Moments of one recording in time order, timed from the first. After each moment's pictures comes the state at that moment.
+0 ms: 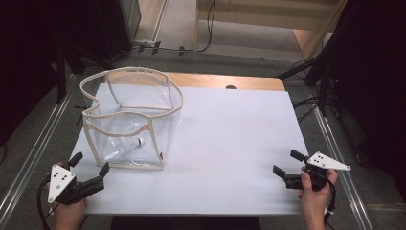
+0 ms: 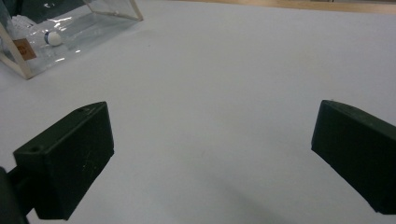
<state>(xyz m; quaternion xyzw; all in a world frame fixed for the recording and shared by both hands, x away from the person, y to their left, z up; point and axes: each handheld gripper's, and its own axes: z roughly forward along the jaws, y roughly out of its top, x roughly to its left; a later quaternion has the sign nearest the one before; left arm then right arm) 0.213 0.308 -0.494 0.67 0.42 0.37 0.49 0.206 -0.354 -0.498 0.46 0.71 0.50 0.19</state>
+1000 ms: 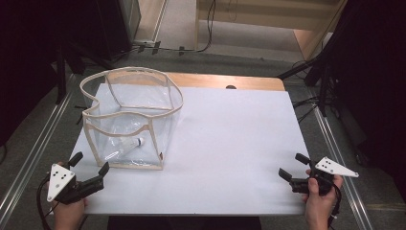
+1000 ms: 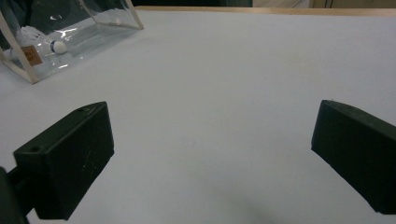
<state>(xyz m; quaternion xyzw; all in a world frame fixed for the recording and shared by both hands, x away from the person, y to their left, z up) 0.215 0.309 -0.494 0.67 0.43 0.36 0.49 0.196 -0.371 -0.509 0.45 0.69 0.53 0.20</state>
